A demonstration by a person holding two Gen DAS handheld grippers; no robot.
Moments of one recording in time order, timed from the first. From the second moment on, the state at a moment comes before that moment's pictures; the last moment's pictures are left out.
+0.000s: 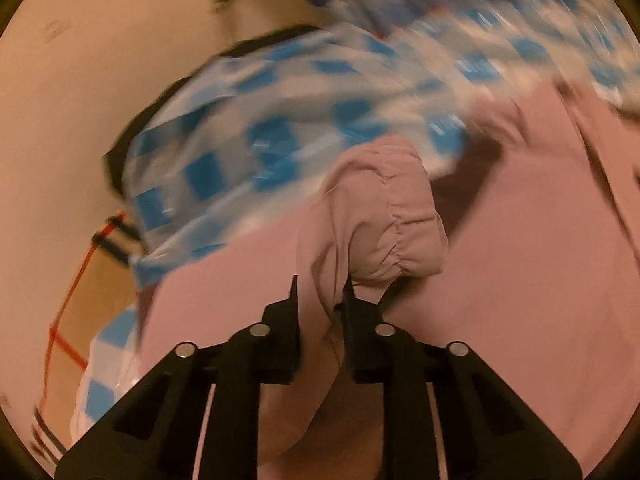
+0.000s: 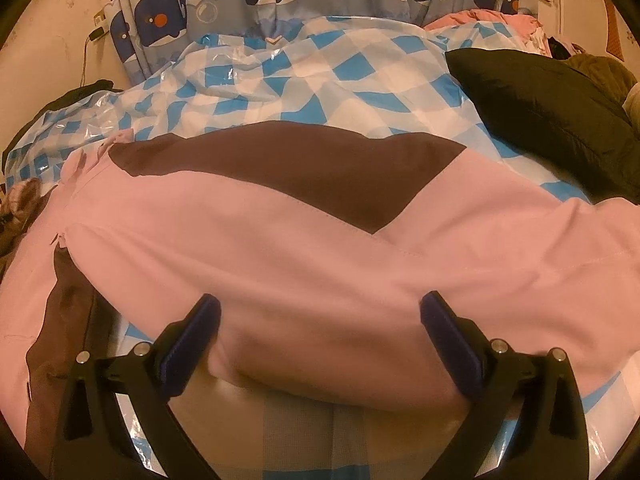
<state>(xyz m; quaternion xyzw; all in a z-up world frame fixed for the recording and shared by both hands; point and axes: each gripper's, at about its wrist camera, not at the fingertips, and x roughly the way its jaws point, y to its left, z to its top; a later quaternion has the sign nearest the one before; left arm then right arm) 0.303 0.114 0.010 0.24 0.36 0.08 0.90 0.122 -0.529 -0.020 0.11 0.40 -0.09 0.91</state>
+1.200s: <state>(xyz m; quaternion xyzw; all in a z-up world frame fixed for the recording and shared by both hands) 0.204 0.348 0.111 0.03 0.26 0.11 0.96 0.156 -0.477 0.020 0.02 0.35 -0.08 0.93</state>
